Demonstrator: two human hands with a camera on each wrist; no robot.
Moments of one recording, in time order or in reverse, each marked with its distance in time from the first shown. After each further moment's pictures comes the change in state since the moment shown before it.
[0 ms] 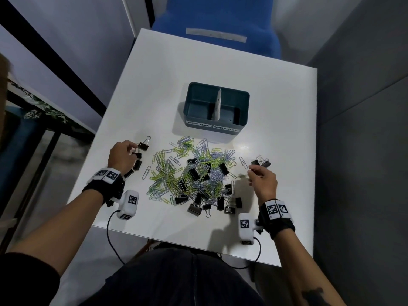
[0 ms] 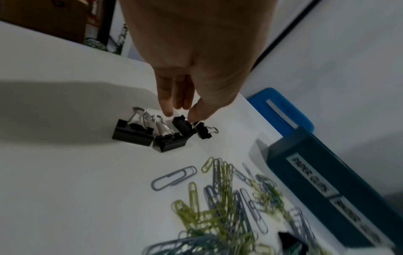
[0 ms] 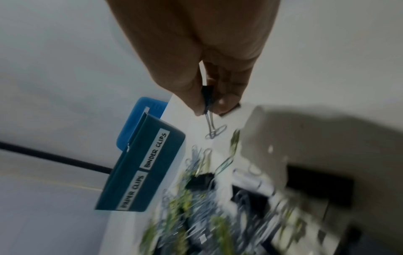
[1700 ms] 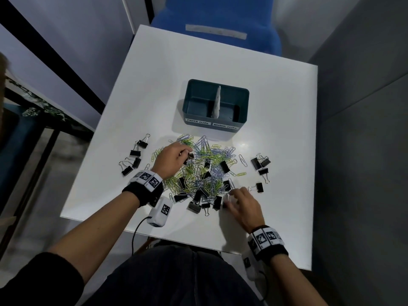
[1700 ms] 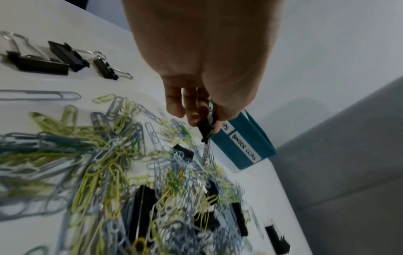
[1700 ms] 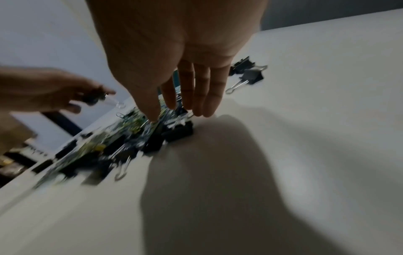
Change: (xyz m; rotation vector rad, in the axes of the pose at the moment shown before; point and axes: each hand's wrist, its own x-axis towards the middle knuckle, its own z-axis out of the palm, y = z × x) left_hand -0.053 0.091 0.068 -0.033 -0.227 0.526; right_hand -0.067 0.051 0.002 -0.729 -0.343 -0.561
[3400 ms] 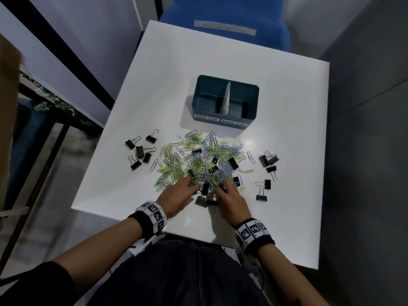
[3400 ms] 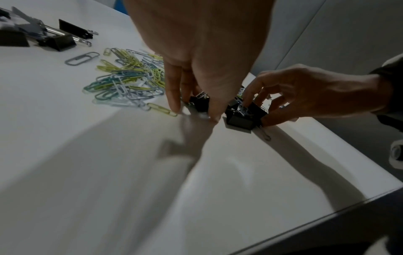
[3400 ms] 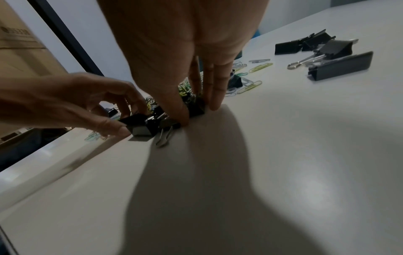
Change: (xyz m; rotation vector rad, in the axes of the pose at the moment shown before) left_hand -0.101 -0.022 0.043 0.530 -0.275 0.283; right_hand 0.013 -0.056 0.021 -0.162 -0.101 -0.207
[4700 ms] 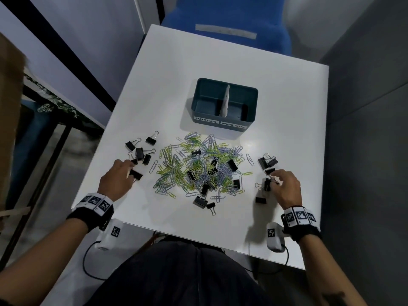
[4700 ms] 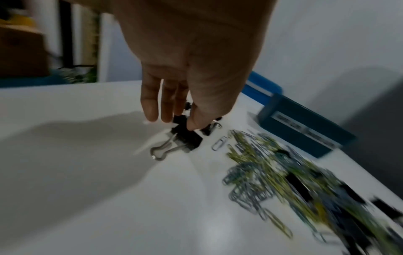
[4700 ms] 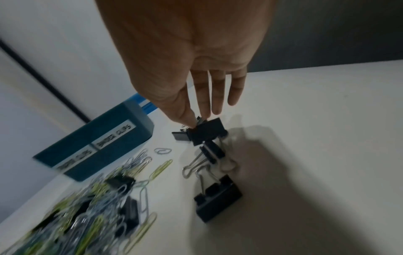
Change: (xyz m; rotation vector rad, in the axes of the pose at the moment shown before) left_hand -0.059 -0.125 -0.044 -0.212 0.111 -0.766; right_hand -0.004 0.138 -0.065 0.300 0.326 0.534
